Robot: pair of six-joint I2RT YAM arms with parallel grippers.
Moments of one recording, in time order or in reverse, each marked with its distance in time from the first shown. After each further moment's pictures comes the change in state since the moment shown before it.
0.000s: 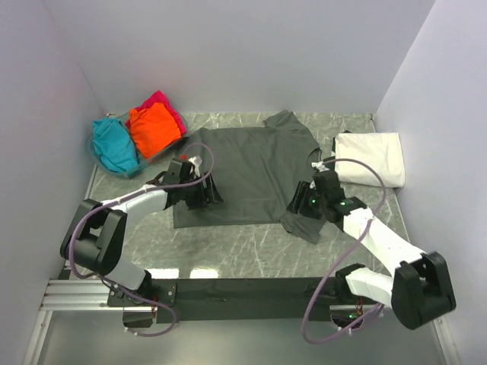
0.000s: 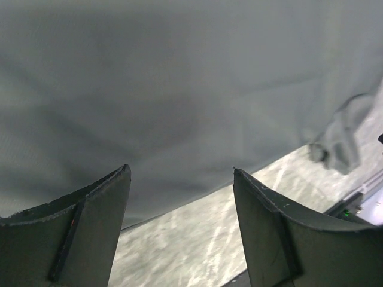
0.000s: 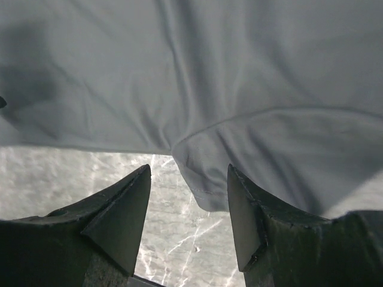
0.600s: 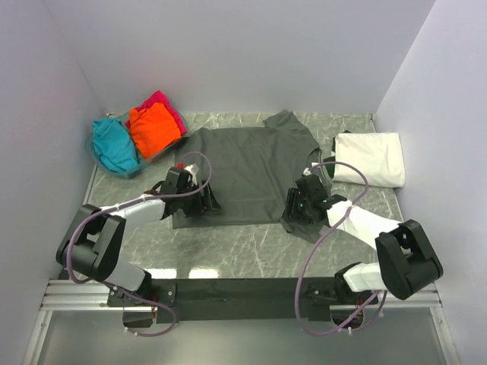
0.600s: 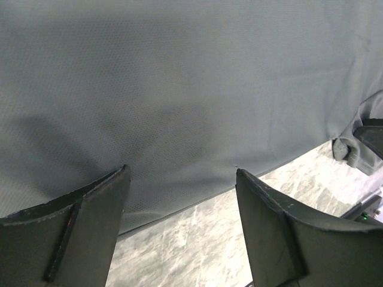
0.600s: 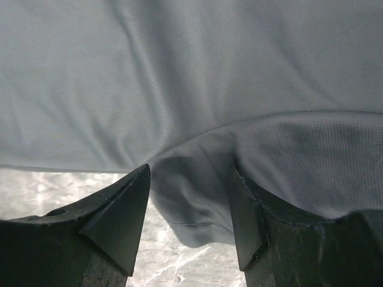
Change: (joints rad) left arm 0.001 -0.033 -0.154 0.109 -0.026 -0.008; right arm 0.119 0.230 -0.022 0.104 0.123 0.032
